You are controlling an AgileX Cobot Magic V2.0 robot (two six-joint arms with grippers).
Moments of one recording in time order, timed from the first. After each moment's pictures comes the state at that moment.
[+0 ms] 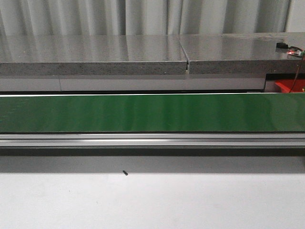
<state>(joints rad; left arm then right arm) -0.05 0.36 -0.47 -0.15 0.52 0.05 0.05 0.59 -0.65 0.15 0.76 -0.12</state>
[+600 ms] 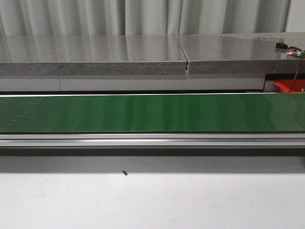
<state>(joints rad) -0.05 0.36 -0.47 -0.15 0.52 0.05 0.04 0.39 -0.51 0.09 0.55 -0.12</state>
